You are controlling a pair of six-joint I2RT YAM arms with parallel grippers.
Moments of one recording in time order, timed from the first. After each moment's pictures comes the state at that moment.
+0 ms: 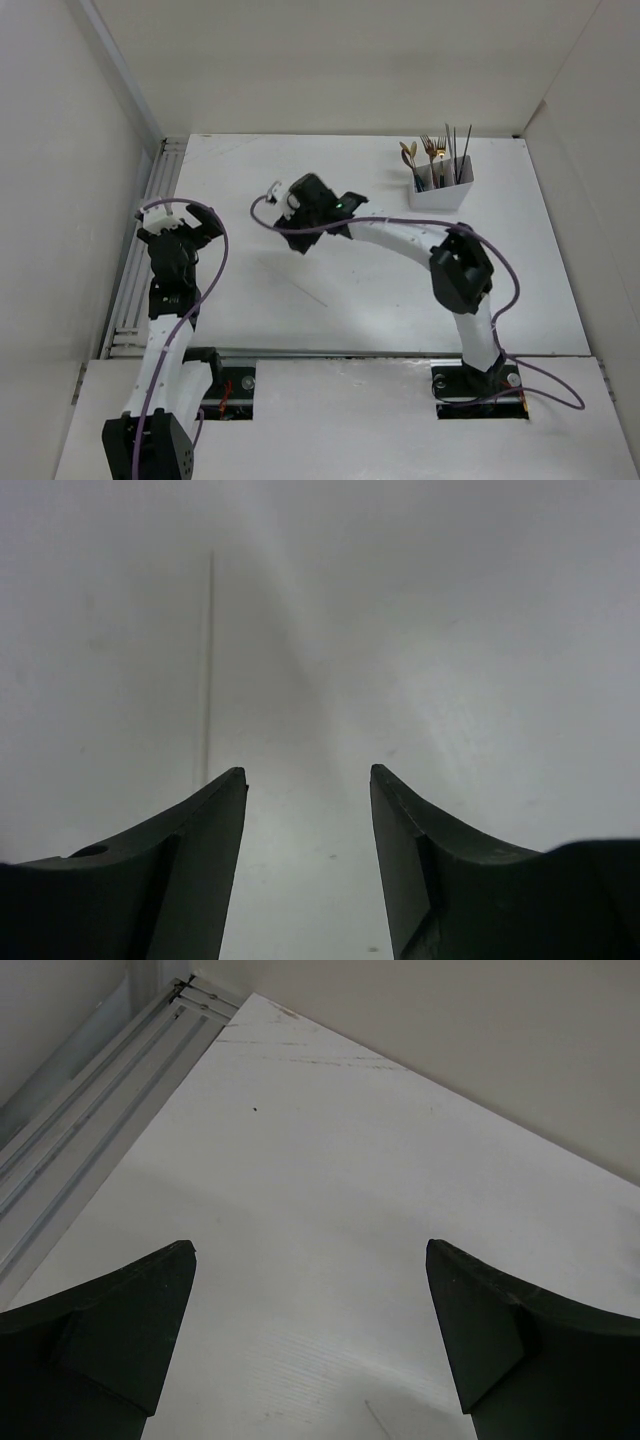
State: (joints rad) left arm 0.09 0.75 0.42 0.23 -0.10 -0.37; right arm 0.82 2.01 1.74 -0.47 -0.12 -0.15
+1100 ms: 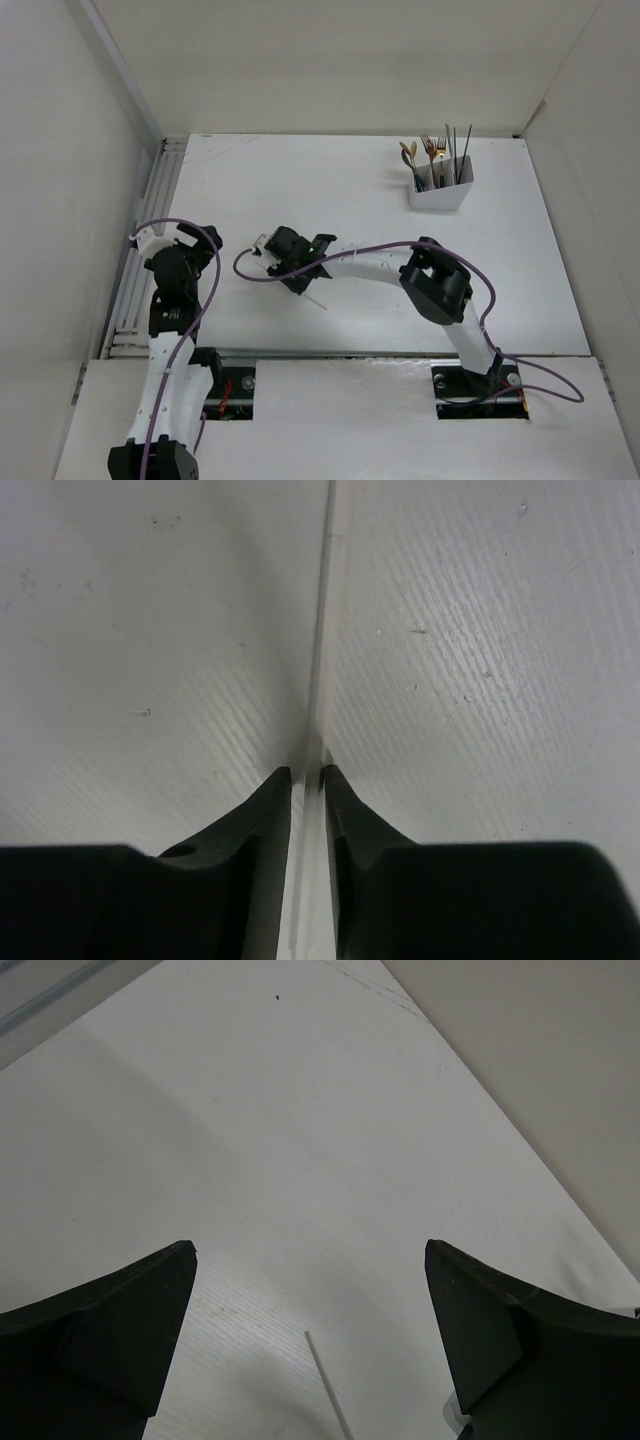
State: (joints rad) left arm 0.09 0.61 0.37 -0.03 -0.15 -0.71; right arm 1.05 2.14 1.62 -0.54 0.00 0.00
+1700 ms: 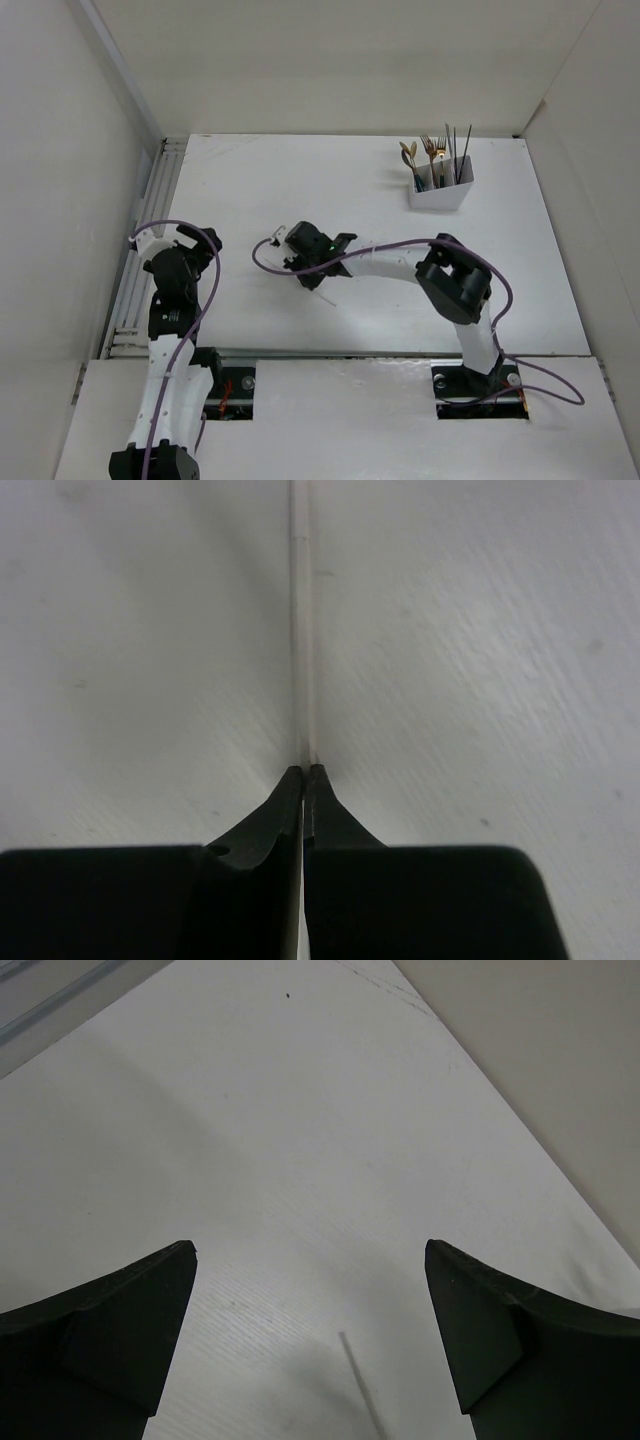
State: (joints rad) left arm 0.09 0.58 0.37 -0.07 -0.16 -0.70; right arm 1.01 2.06 1.45 -0.37 -0.02 0.05
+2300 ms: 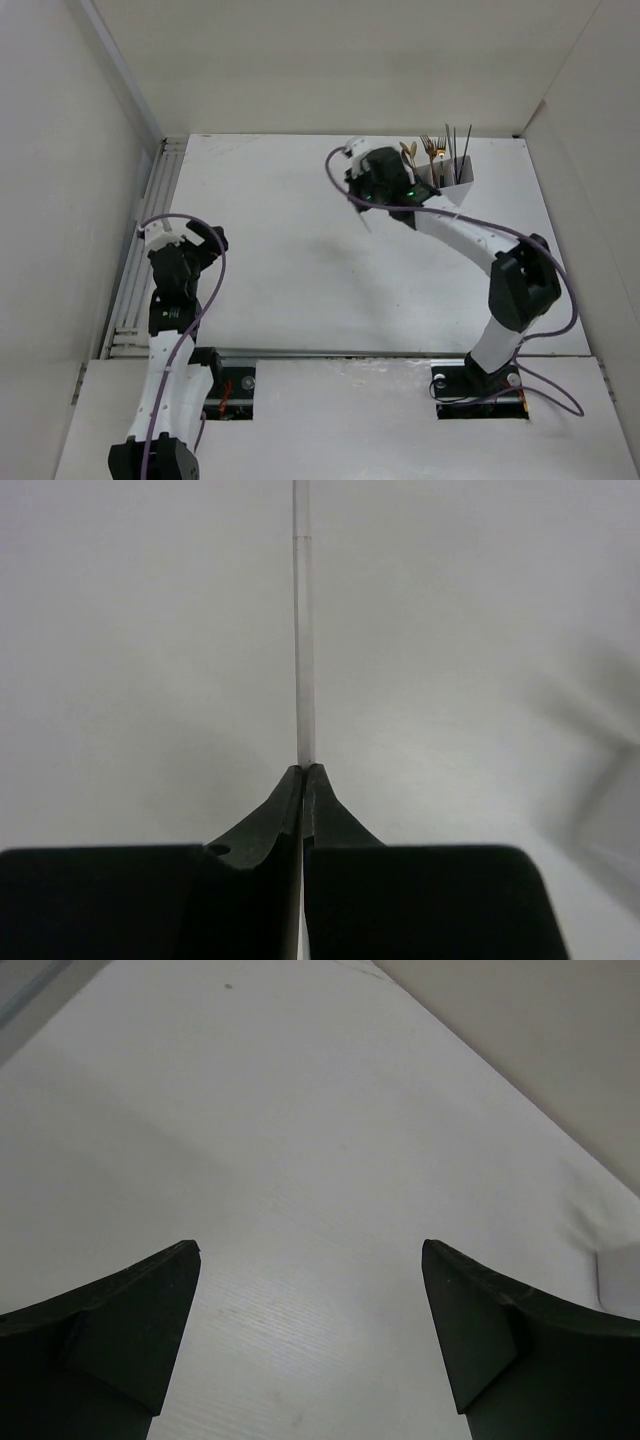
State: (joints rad) left arm 0.09 0.60 0.37 -0.03 -0.09 -0.61; right arm 0.64 1.75 1.37 -0.23 -0.04 0.00
